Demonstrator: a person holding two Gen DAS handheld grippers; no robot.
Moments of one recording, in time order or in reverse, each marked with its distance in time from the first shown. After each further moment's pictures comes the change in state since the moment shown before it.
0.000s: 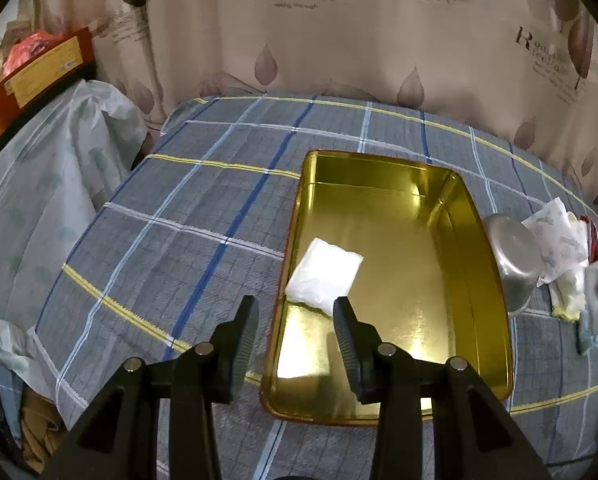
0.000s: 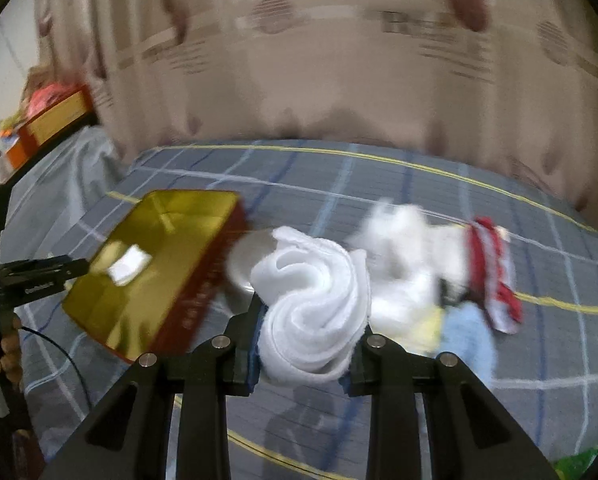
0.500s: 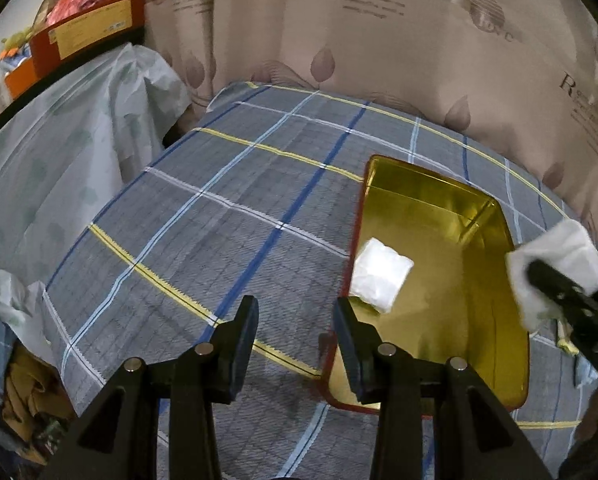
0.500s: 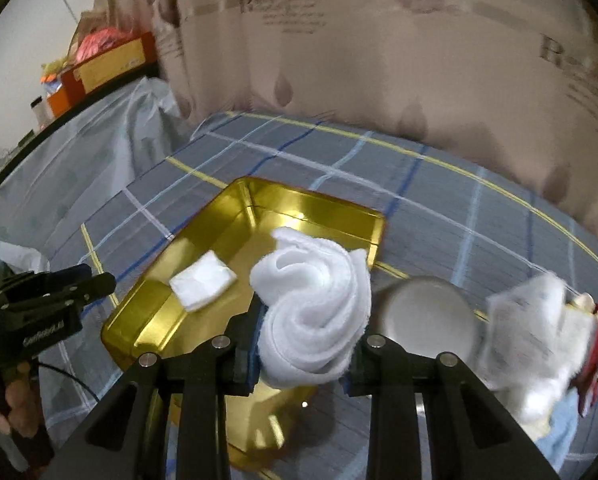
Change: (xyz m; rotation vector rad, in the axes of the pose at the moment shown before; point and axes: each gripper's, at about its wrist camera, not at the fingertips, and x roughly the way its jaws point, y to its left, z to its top) left arm -0.004 0.044 -0.011 -0.161 0.011 0.035; right arm 0.075 0.115 0.040 -0.179 0.089 0.154
